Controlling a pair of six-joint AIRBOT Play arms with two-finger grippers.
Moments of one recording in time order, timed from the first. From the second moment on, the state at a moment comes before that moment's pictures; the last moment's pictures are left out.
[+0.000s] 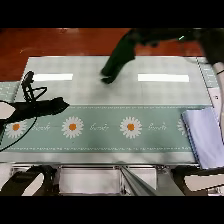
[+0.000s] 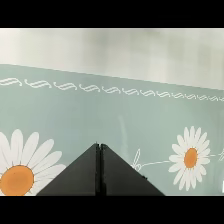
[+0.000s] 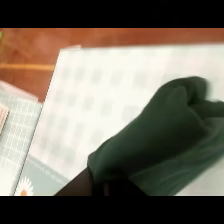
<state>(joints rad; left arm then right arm) -0.03 -0.82 0.64 0.93 -0.89 -1.49 0.17 -1.62 1.92 -0.80 1.06 1.59</state>
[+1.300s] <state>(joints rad) -0.07 -0.82 0.64 0.87 -0.80 -1.40 -0.87 -0.94 1.34 -1.58 1.84 1.68</state>
